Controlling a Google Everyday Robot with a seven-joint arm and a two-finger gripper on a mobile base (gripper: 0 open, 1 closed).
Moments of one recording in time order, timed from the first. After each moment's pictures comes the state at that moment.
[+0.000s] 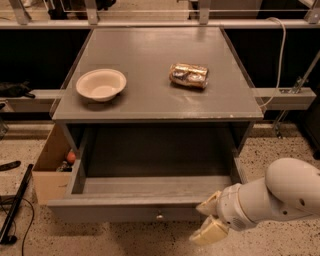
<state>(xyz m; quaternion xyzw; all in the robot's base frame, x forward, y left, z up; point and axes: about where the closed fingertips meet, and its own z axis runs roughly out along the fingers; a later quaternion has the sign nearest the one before) 0.362 -0.113 0.651 -0.52 0.80 0.23 0.22</state>
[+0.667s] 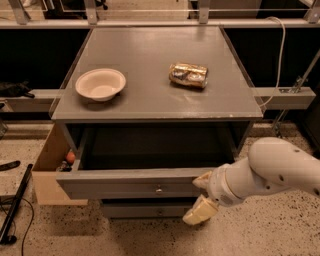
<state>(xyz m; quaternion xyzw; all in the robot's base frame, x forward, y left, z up) 0.412 -0.100 0.655 -0.53 0.79 0.20 0.22</state>
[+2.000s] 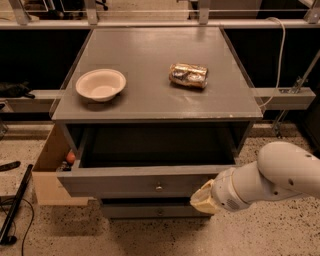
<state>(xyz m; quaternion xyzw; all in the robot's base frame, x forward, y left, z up) 0.404 -0.104 0.657 -0.53 0.79 0.22 0.23</state>
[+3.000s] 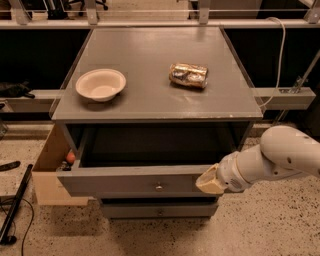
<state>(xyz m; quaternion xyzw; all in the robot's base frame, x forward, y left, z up) 0.461 -0.130 0.652 -0.51 0.80 0.21 0.24</state>
